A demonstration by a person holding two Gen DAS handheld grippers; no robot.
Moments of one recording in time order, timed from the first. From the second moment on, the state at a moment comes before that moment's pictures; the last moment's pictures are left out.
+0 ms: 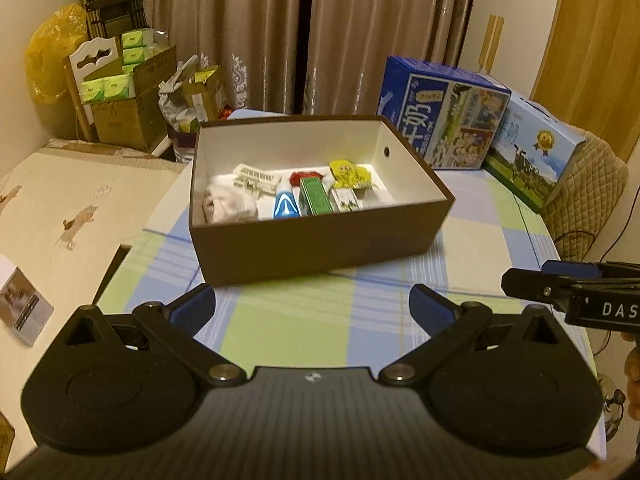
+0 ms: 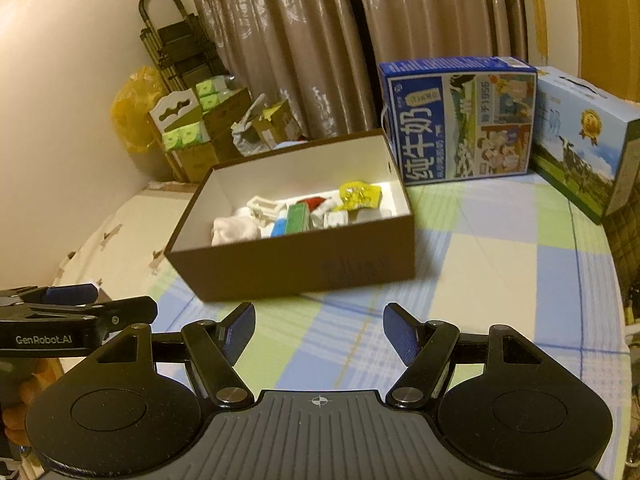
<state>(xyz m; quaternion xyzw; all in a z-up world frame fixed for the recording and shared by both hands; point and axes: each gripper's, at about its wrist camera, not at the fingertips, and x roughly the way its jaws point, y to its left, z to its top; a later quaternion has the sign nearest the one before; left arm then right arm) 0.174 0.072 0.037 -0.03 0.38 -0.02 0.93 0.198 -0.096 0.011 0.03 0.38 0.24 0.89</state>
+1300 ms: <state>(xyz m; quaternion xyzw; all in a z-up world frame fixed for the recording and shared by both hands) 0.062 0.023 0.015 -0.06 0.41 0.05 0.91 0.117 -0.148 -0.012 0.00 0.41 0.30 0.86</state>
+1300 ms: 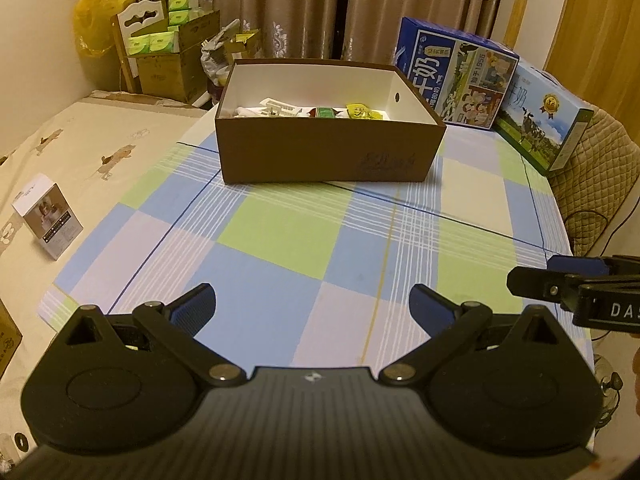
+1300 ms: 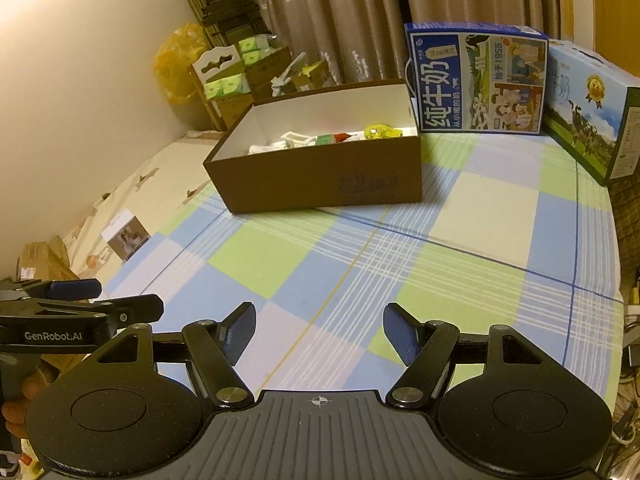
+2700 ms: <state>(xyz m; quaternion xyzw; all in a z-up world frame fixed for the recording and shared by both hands) 0.058 0.026 0.014 -0.05 0.41 0.05 0.91 0.111 -0.139 -0.016 0.00 0.41 0.30 0.86</state>
